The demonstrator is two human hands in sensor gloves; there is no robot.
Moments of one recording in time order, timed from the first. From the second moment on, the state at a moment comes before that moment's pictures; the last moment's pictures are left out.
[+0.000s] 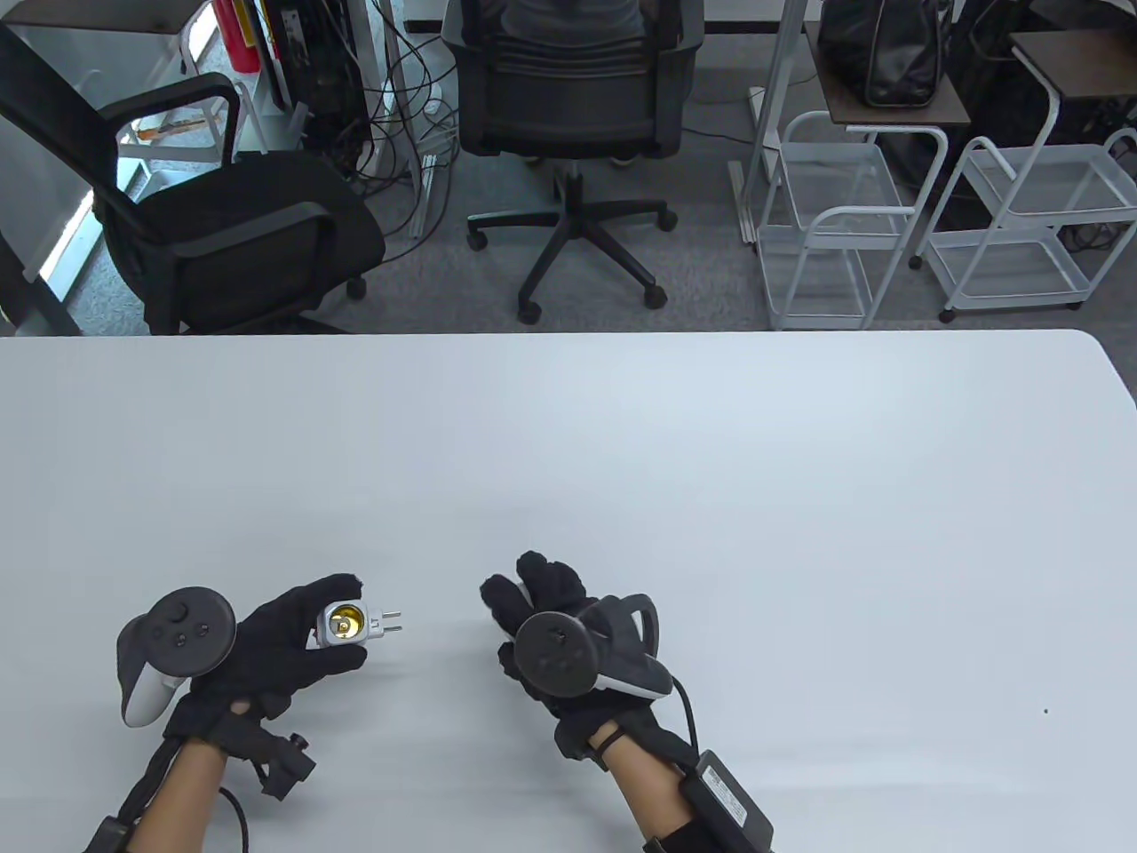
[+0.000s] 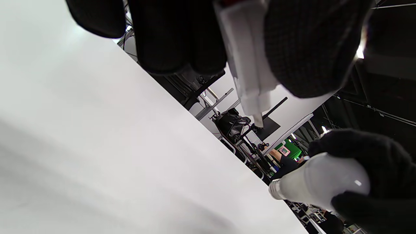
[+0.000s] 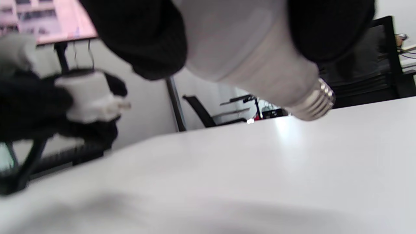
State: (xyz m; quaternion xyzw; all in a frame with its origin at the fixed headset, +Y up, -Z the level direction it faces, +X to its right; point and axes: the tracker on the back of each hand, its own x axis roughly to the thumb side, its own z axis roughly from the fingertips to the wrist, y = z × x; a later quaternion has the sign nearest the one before) left_hand -0.318 -0.679 -0.274 -0.03 -0.14 0.39 0.91; right_hand -0.004 -0.647 -0.273 0.28 -0.07 0.92 0.25
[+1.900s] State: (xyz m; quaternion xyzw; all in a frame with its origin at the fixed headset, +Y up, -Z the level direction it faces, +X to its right) left_hand -0.240 -0.693 -0.266 -0.01 -0.18 0.24 0.96; right_hand 0.012 -0.709 -0.274 0.25 0.07 0.61 0.75
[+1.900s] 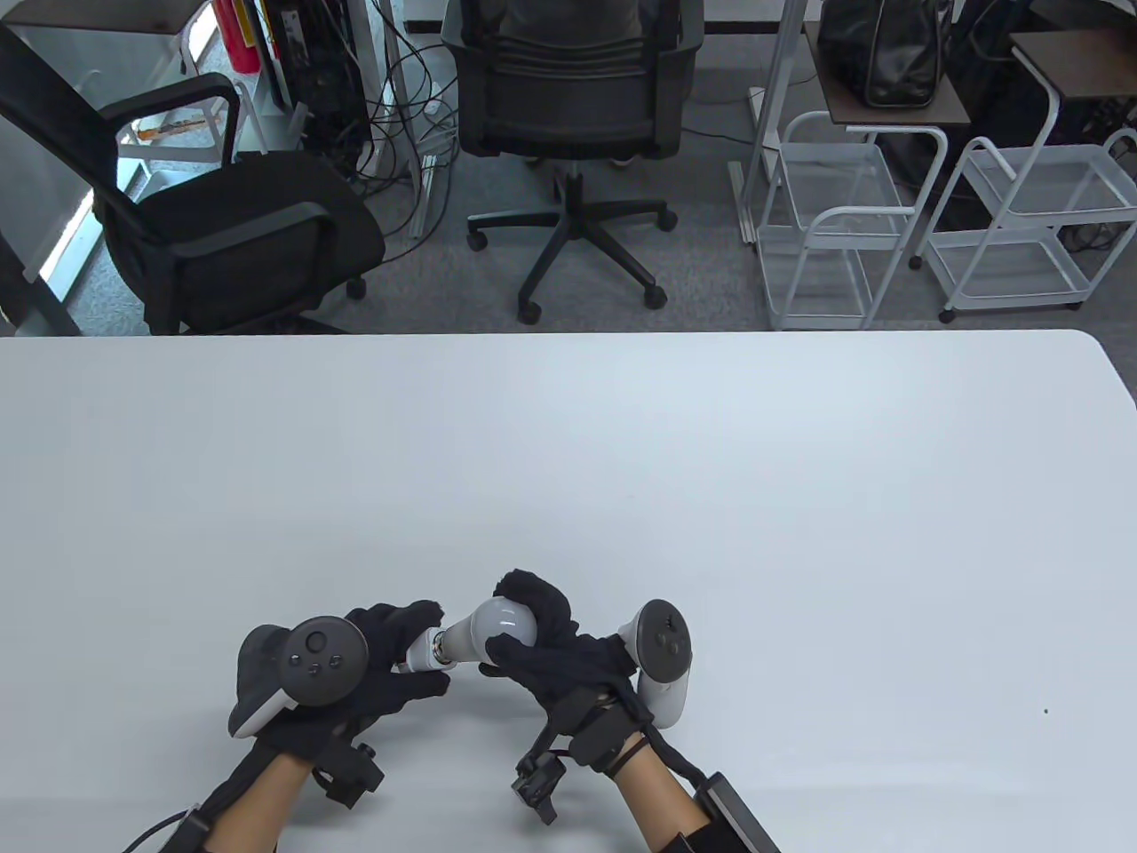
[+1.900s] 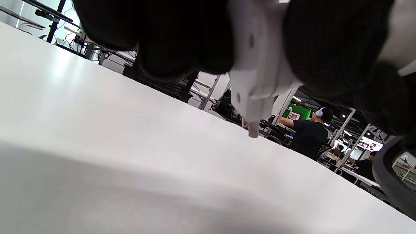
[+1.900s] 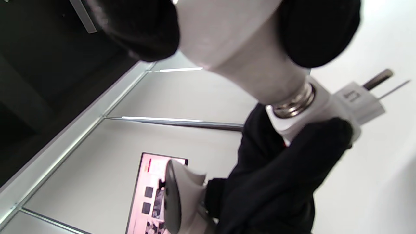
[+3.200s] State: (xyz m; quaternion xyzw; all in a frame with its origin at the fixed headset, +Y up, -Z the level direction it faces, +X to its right) left_hand -0.229 -0.687 -0.258 0.07 -0.18 0.04 0.98; right_hand 0.021 -0.713 -0.281 0.24 0.07 0.76 0.60
